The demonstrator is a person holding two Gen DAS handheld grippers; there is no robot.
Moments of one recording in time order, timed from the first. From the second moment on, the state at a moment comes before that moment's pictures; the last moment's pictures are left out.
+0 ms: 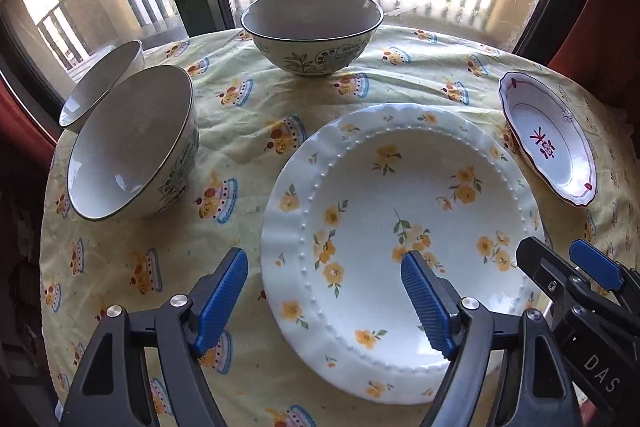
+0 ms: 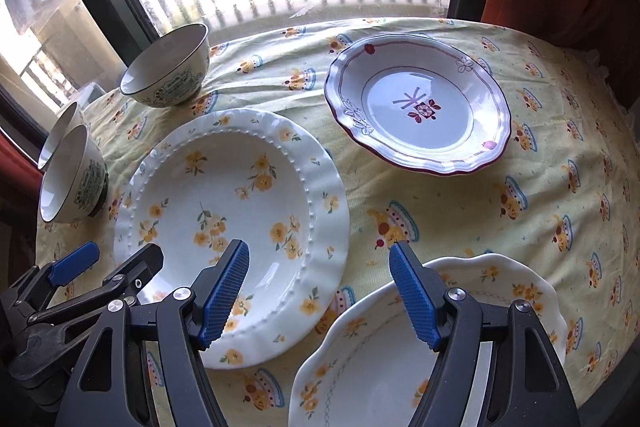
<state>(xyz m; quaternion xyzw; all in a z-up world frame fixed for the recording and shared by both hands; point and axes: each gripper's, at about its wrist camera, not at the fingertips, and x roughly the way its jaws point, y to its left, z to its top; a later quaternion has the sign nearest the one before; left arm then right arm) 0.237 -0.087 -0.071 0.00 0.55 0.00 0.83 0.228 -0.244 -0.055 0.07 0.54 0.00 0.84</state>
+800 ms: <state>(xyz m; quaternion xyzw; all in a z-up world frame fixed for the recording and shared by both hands) 0.255 -0.077 -0.098 0.03 0.57 -0.01 0.82 0.262 -0.224 -0.101 0.07 0.58 -0.02 0.81</state>
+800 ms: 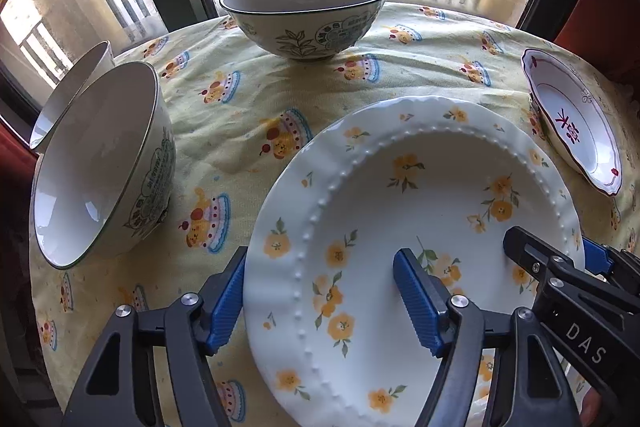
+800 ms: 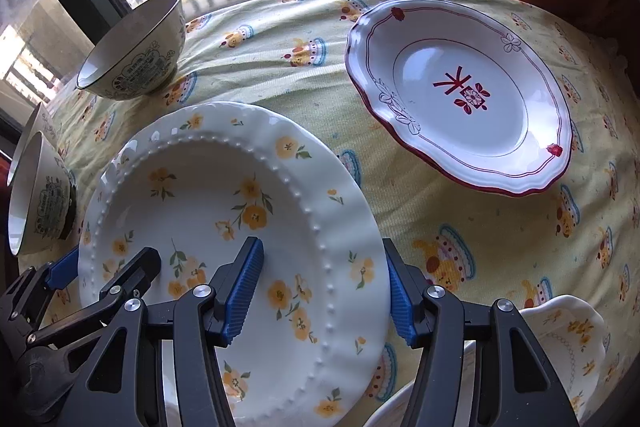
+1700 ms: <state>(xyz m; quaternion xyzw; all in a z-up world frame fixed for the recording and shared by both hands) 0.207 -0.037 -0.100 0.01 0.60 0.01 0.80 0.202 -0.176 -0.105 0.08 0.61 -0.02 0.79</state>
